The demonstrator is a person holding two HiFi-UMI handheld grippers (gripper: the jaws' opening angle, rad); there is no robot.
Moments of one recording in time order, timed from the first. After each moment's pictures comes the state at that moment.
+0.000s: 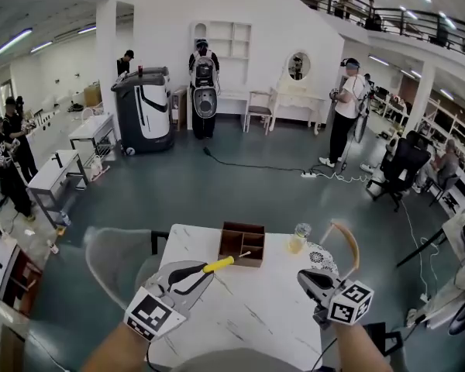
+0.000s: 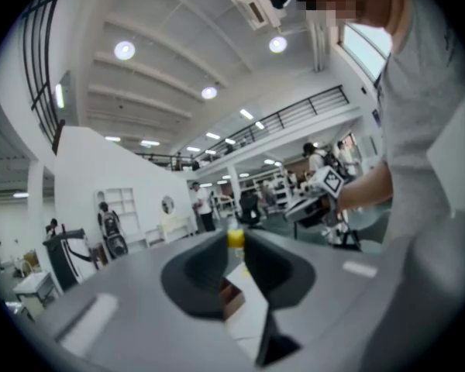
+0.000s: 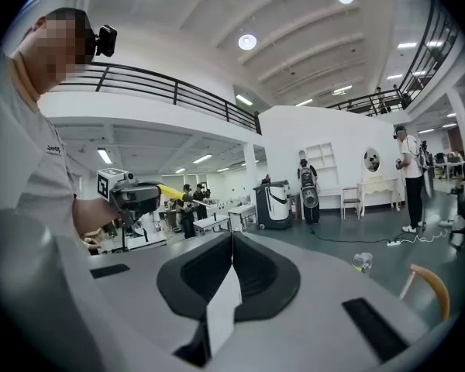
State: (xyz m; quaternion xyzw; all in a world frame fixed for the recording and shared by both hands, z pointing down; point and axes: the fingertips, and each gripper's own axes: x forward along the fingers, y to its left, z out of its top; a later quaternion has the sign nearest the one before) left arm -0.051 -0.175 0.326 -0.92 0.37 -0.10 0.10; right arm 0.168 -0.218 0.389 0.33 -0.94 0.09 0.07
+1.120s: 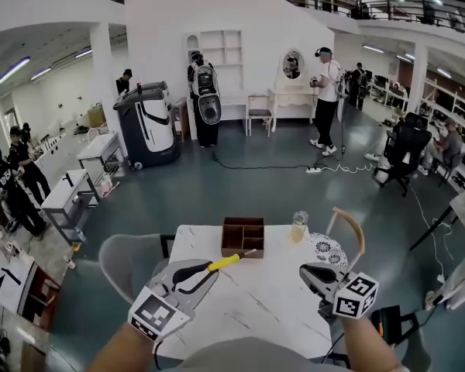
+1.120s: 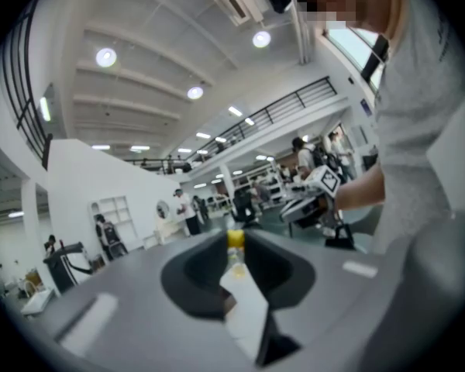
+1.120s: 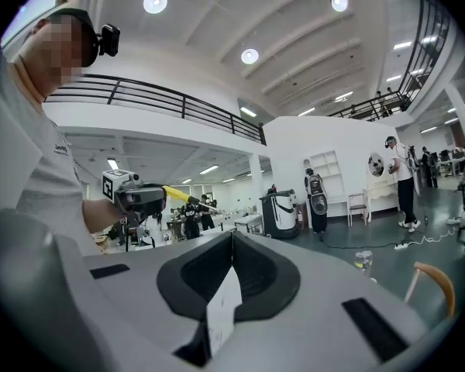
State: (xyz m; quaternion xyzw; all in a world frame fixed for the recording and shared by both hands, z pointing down) left arm -0.005 -0.122 0.306 -0.92 0.35 -0.12 0.14; right arm 0.192 -0.166 0.380 0.31 -0.95 0.08 0.03
